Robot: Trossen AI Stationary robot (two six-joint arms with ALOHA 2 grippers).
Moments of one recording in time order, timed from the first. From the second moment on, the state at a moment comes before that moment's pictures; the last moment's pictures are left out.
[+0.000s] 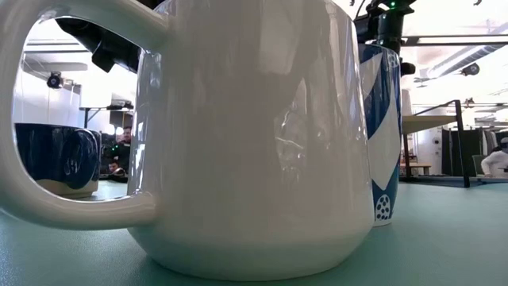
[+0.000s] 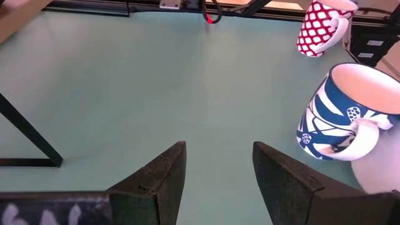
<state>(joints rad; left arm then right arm) 0.07 1.37 0.63 0.30 0.15 -0.03 -0.99 1.51 1.60 -1.35 0.05 -0.04</state>
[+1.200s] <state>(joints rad) 0.04 1.37 0.63 0.32 0.15 -0.14 -0.16 1.17 1.42 -1.56 0.05 0.80</state>
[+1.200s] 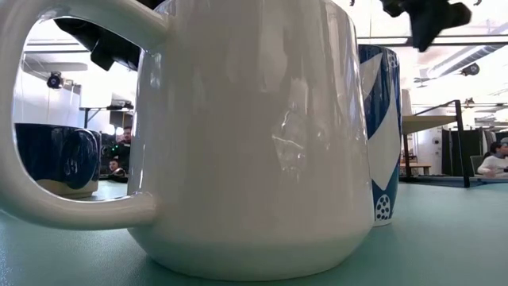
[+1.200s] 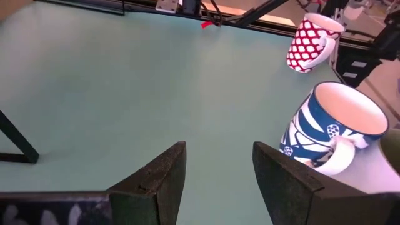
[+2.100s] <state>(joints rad) -0.11 1.37 0.63 0.41 0.15 -0.14 0.81 1.40 1.22 -1.22 -0.08 1.17</state>
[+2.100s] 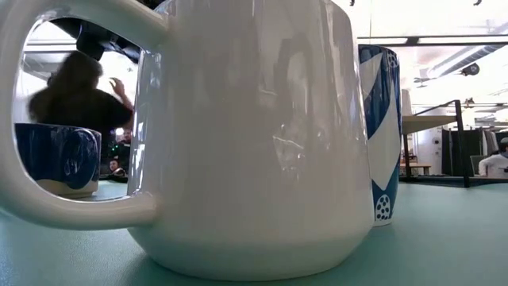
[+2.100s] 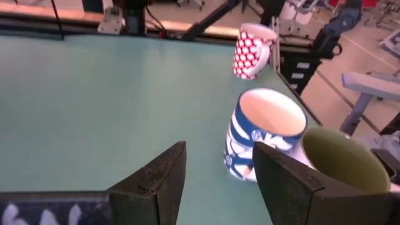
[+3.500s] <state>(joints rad) -0.11 1.37 0.63 0.43 0.14 -0.14 0.91 1.62 1.22 -1.09 -0.07 0.70</state>
